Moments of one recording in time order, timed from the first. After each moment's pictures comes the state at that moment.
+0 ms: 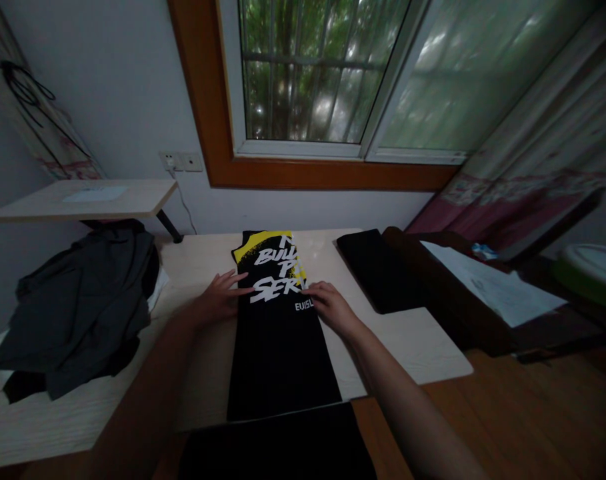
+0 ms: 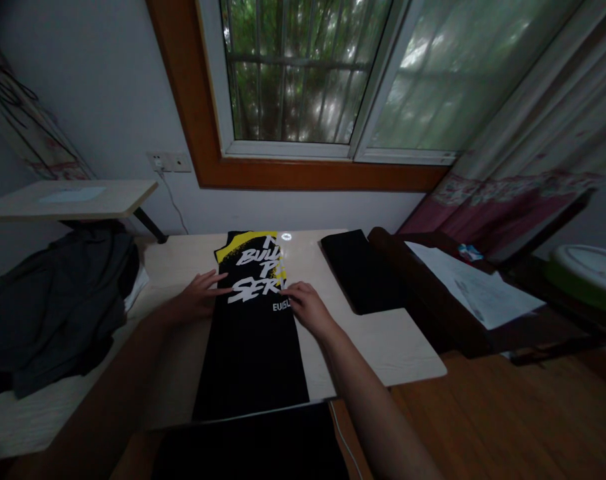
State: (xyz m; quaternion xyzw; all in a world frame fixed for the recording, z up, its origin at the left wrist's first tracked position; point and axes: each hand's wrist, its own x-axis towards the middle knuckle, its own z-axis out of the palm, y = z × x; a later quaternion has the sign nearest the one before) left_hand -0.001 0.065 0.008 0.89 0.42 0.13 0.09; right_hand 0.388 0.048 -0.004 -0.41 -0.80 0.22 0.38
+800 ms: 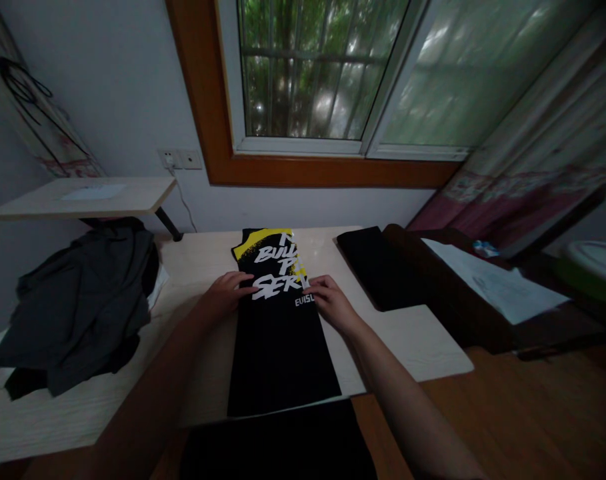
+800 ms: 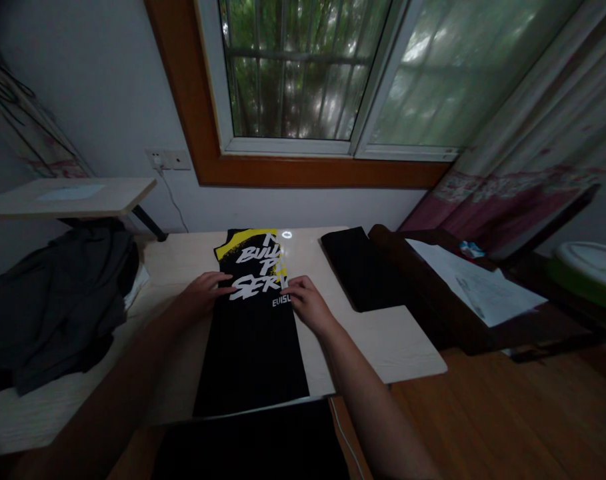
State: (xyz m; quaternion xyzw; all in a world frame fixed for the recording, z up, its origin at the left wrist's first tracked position) left_hand 0.023 0.055 0.019 0.90 0.39 0.18 0.00; right_hand 0.387 0.045 -0.005 -0.42 -0.76 0.26 0.42
